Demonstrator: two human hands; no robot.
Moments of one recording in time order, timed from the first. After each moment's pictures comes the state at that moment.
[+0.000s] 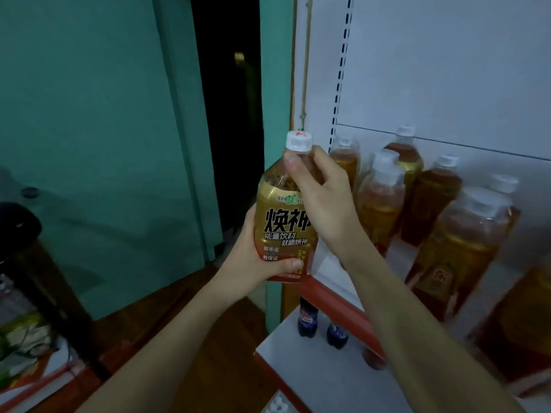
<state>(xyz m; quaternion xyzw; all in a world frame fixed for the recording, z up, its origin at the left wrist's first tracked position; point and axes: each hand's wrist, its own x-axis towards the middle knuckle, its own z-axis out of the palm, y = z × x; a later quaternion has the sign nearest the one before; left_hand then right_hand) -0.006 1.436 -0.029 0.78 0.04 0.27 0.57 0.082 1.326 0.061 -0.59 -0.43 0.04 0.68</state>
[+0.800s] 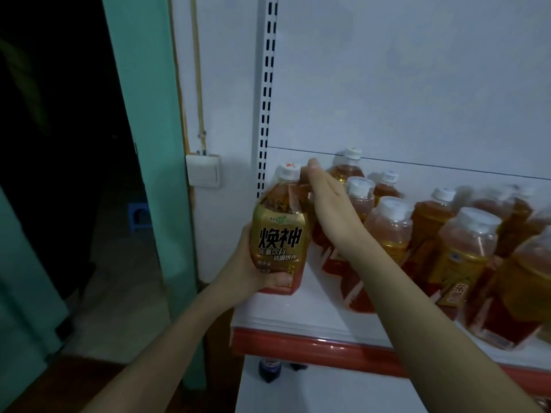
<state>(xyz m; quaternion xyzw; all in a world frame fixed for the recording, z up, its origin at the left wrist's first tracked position) 0.175 1.566 -0.052 0.76 -0.22 0.06 0.61 0.161 1.402 0.073 -0.79 -0.17 -0.15 0.57</state>
